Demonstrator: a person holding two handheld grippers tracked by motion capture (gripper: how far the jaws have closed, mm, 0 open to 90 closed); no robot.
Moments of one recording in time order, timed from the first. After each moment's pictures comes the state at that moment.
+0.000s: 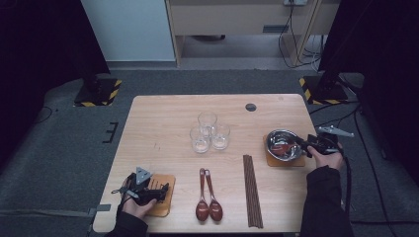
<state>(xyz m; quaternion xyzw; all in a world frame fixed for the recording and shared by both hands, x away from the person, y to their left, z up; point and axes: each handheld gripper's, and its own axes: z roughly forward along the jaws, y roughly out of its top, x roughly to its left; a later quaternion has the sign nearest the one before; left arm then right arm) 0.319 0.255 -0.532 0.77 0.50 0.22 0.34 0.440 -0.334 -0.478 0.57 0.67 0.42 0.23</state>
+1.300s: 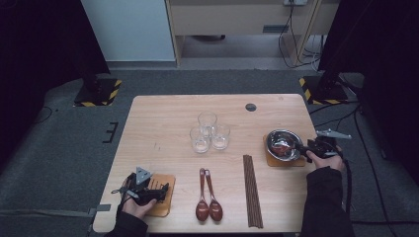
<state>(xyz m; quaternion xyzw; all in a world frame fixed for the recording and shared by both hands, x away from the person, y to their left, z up) 0.320 0.255 -0.532 0.77 0.50 0.22 0.34 0.427 -0.329 -0.478 0.57 0.70 0.38 0.22</state>
